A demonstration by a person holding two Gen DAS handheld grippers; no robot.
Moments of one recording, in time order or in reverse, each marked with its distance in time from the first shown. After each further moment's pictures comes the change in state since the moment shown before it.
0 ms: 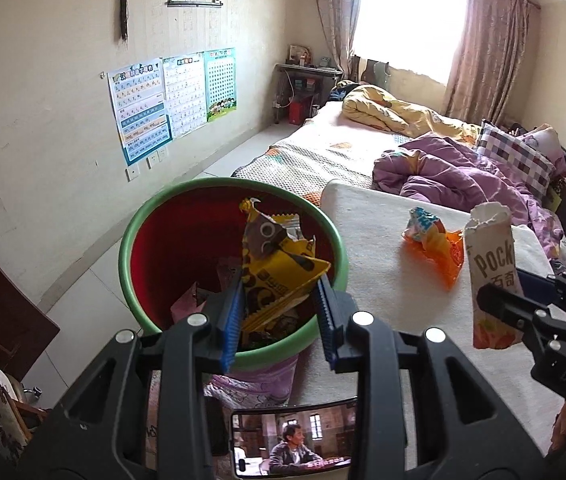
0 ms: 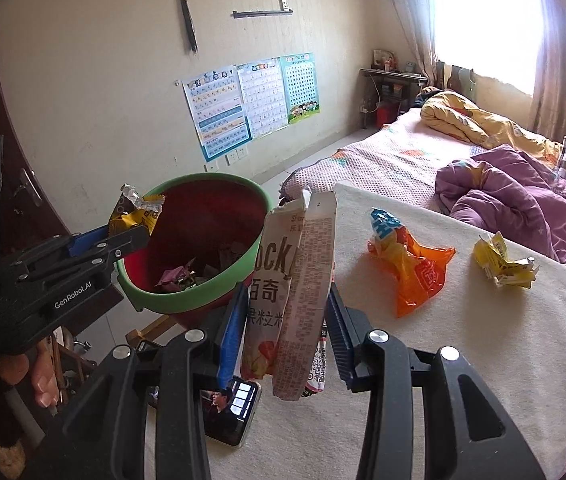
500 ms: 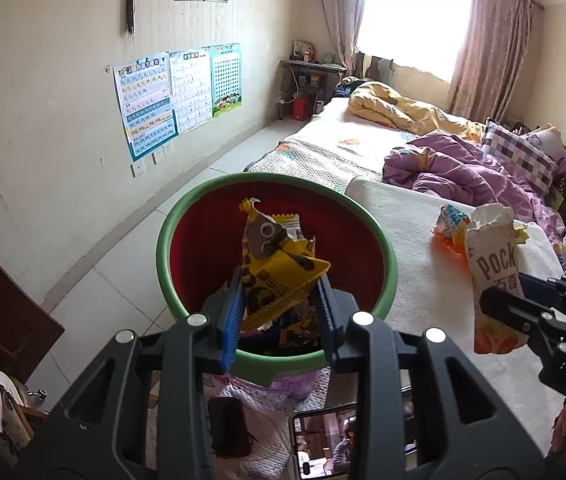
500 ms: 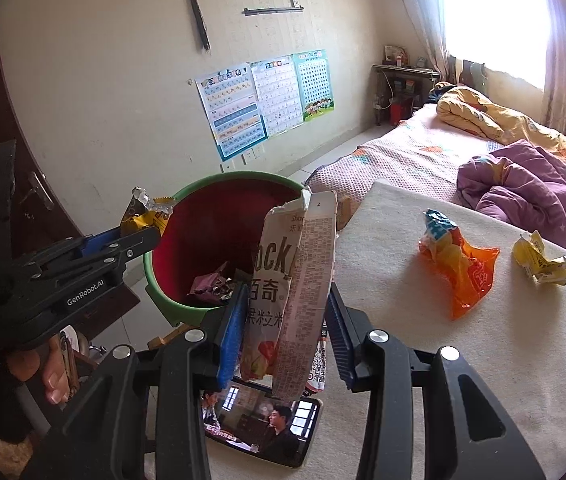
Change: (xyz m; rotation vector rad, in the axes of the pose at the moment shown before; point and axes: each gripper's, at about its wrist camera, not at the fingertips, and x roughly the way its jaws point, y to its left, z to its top) left arm 0.008 0.049 0.000 0.001 0.020 -0.002; right arm 0.024 0.037 0.003 0.044 0.009 0.062
